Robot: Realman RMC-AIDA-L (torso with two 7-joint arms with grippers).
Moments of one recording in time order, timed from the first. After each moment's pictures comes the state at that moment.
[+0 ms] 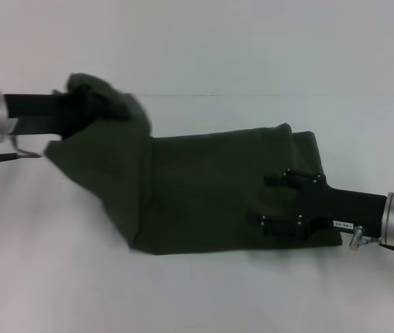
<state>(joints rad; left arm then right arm) -0.72 -1.98 0.63 0.73 2.12 1.43 -2.63 0.59 2.10 -0.71 -0.42 -1.92 -1.33 1.06</state>
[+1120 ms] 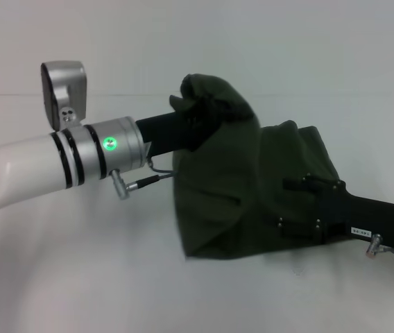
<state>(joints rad) -0.83 -2.17 0.65 0.39 1.81 1.22 -2.34 0.53 2.09 -0.71 -0.44 -1.87 -1.35 1.06</state>
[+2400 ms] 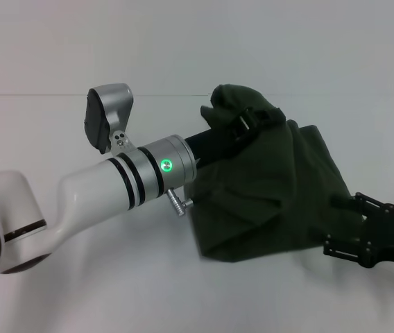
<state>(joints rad) -0.97 -2.18 0.52 -0.01 1.62 1.02 -1.87 0.38 2.08 -0.61 -0.49 -1.87 -1.45 1.04</state>
